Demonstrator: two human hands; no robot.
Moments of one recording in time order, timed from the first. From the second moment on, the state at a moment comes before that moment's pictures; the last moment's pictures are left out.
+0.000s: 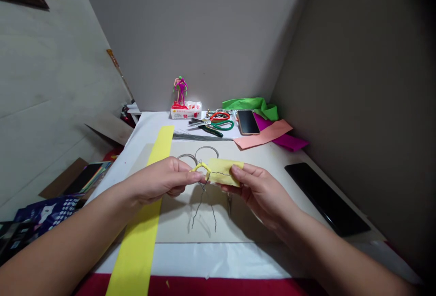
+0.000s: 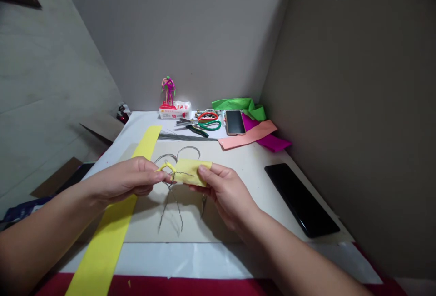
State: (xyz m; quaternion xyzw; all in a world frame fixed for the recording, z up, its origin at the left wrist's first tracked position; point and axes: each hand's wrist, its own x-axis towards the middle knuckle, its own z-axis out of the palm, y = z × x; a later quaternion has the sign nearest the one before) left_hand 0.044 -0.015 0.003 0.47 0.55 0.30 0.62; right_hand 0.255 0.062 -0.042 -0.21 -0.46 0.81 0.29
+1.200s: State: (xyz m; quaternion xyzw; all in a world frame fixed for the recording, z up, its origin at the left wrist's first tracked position) left_hand 0.059 -0.016 -0.008 0.50 0.64 0.31 0.49; right_hand 0.260 0.060 -0.042 -0.23 -0.46 0.80 0.31
